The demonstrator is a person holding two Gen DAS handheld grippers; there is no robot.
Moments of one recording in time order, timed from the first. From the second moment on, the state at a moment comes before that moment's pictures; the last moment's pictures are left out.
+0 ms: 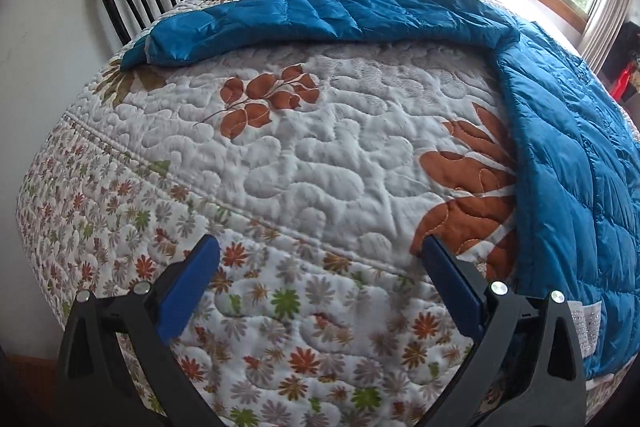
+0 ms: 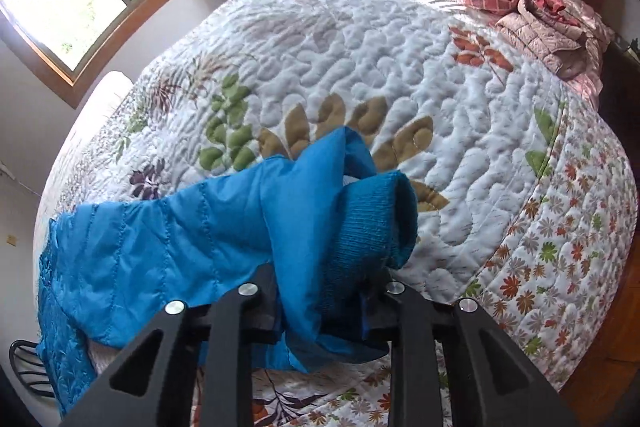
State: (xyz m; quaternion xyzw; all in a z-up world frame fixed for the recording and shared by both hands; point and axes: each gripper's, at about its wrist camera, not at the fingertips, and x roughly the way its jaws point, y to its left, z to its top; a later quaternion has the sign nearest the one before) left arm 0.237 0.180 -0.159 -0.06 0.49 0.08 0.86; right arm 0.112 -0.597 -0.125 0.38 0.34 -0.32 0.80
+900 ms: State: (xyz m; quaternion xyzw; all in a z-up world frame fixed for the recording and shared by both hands) left arm 0.235 0.197 -0.167 -0.08 0.45 0.03 0.89; right arm 0.410 -0.267 0.050 0.12 0.39 -0.16 0.90
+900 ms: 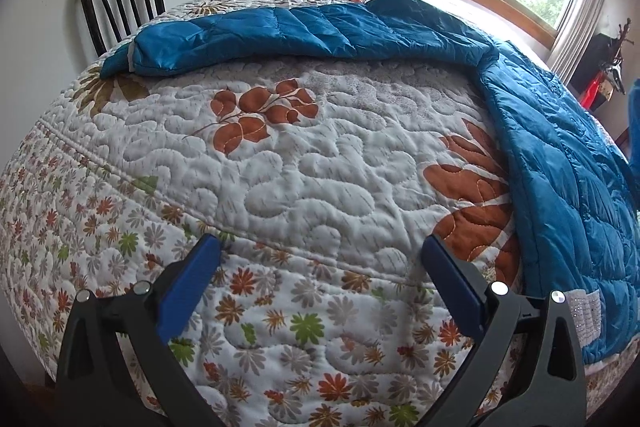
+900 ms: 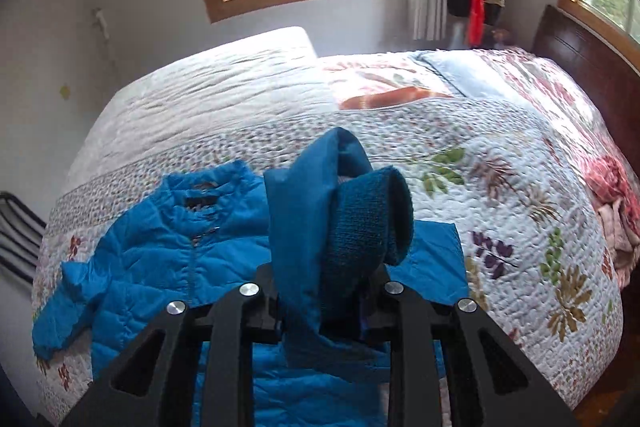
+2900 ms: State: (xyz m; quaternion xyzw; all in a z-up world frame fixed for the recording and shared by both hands) left arm 0.237 0.193 -0.170 -0.06 0.45 0.04 0.89; right arm 0.459 -0.244 -0.089 0.09 0.49 -0.06 0.86
